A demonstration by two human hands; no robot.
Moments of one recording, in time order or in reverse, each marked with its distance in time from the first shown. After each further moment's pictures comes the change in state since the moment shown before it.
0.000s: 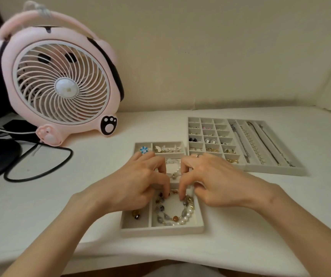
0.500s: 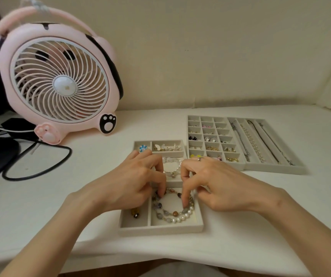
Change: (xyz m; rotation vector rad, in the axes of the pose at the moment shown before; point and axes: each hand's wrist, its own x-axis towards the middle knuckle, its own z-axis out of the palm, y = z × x) left_hand -0.004 -0.003 0.001 -0.017 0.030 -0.008; right_hand -0.008 0.004 0.005 0.090 0.018 -0.072
